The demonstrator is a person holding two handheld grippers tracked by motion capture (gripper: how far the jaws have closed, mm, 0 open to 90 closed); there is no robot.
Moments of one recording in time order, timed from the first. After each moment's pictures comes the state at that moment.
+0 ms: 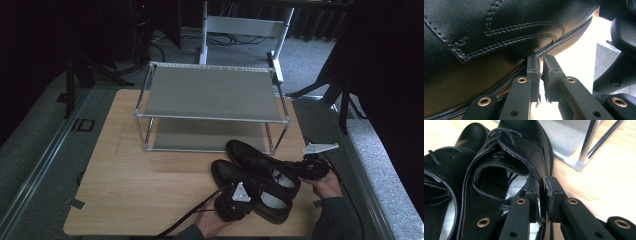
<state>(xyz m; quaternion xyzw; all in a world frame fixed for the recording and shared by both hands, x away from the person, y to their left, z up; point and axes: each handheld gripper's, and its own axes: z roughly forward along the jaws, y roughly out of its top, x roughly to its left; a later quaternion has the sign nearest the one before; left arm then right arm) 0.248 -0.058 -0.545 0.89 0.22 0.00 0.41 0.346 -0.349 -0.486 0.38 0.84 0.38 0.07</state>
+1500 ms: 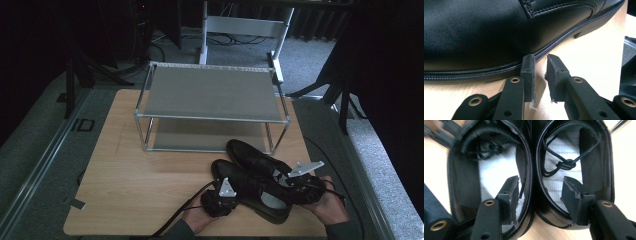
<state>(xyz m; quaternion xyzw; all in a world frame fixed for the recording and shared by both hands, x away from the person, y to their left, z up) 0.255 -0.022 -0.547 0.89 0.25 0.04 0.38 0.274 -0.302 -0.461 0.34 0.90 0.23 0.12</state>
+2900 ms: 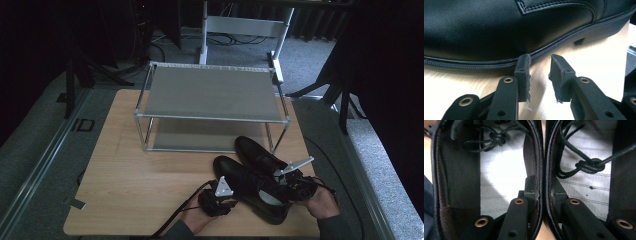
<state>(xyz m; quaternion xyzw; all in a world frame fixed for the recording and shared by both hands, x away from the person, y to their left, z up) 0.254 -0.015 -0.545 0.88 0.26 0.06 0.40 0.289 -0.291 -0.477 0.38 0.90 0.22 0.05</state>
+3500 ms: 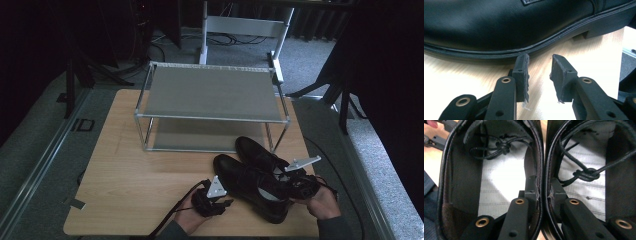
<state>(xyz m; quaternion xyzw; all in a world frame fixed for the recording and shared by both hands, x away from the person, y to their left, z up) 0.249 0.004 -0.537 0.87 0.26 0.08 0.42 0.285 -0.293 -0.465 0.39 0.88 0.27 0.06</state>
